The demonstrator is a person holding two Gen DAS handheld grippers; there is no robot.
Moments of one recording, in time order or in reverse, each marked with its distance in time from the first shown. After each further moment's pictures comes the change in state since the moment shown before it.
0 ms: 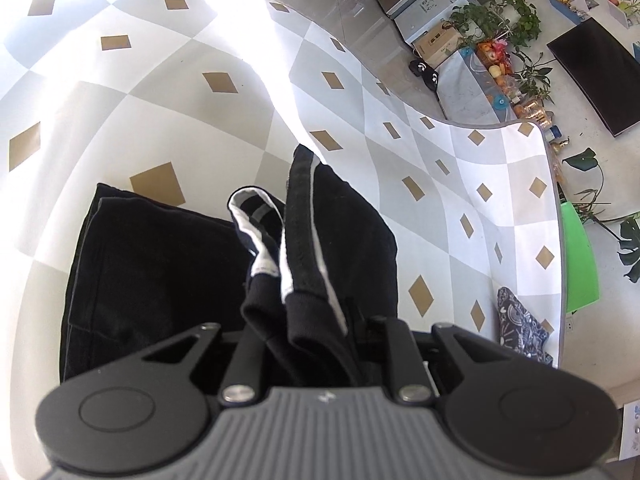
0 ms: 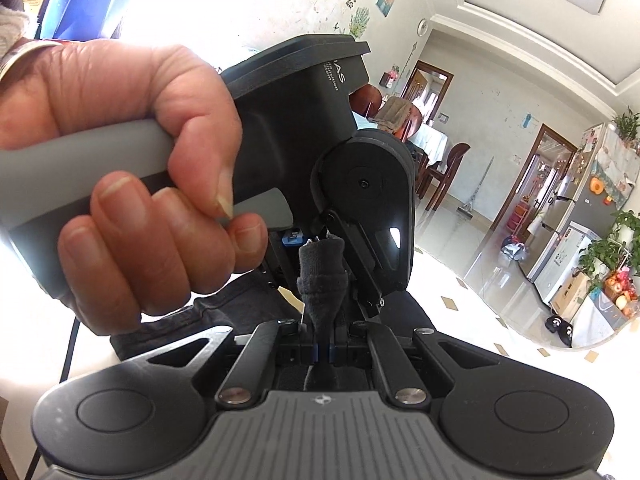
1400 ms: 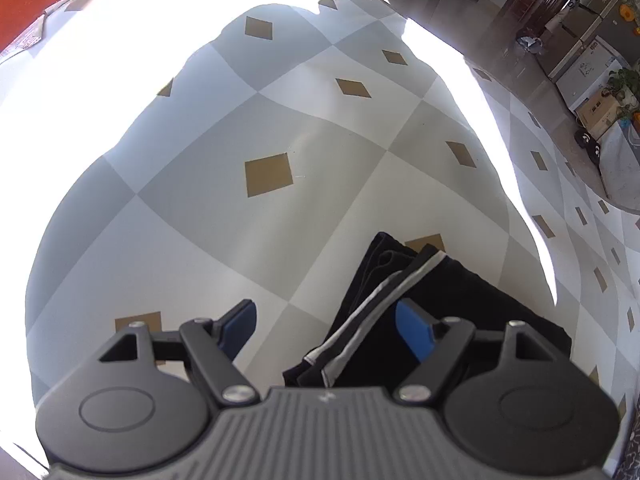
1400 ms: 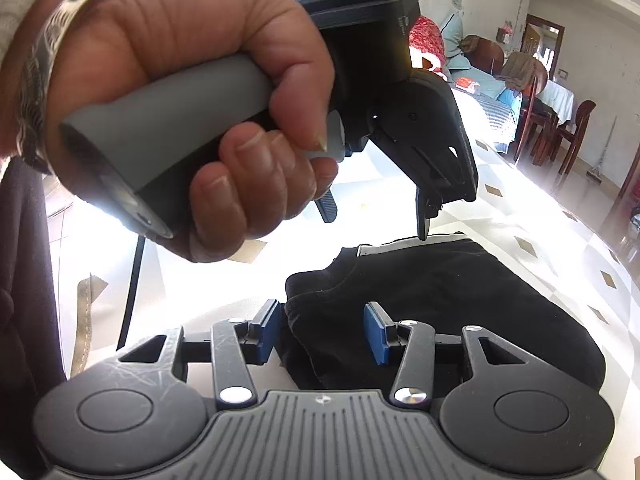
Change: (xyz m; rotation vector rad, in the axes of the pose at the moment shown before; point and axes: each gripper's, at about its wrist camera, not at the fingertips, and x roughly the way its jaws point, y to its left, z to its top) left arm -0.039 0.099 0.010 -0.173 -0.167 0.476; right arm 0.032 0.051 -0.035 0.028 0.115 0.419
